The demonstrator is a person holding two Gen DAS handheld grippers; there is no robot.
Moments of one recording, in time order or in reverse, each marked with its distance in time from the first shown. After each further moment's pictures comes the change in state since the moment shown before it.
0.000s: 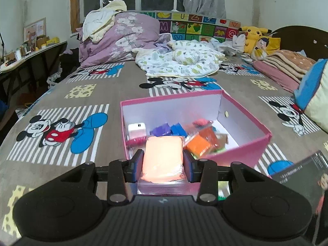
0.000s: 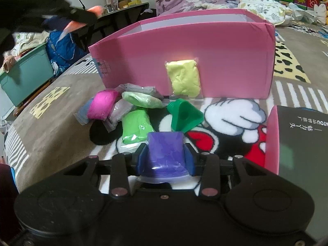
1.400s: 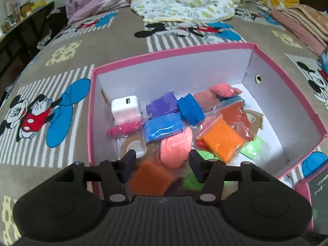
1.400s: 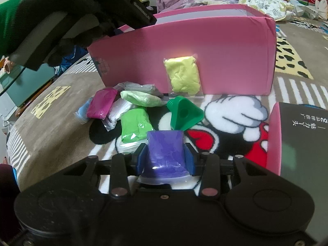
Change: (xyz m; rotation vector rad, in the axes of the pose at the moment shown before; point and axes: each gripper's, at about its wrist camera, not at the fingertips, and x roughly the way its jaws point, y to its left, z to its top) left arm 0.133 -0.006 0.031 0.039 0.342 0.051; right arm 0.005 -0.007 -0.006 0.013 0.011 0.018
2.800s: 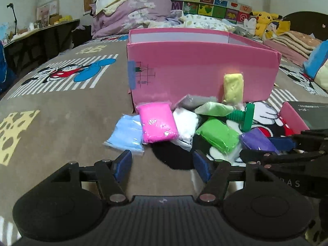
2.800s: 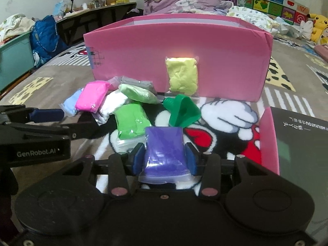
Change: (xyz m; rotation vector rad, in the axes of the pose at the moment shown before) left arm -0.051 -0.007 -0.217 -0.082 -0.279 0.006; right arm 0.003 0.036 -0.010 -0.076 -0.029 -0.202
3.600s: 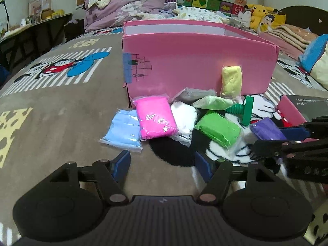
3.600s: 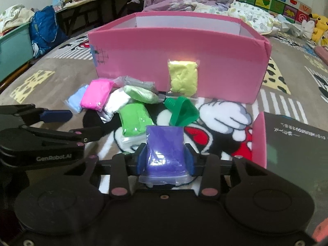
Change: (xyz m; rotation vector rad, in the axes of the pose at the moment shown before) left arm 0.006 0.005 0.002 0.002 0.049 -0.048; right arm -0.021 0.005 0.016 -0.011 0.061 -0.003
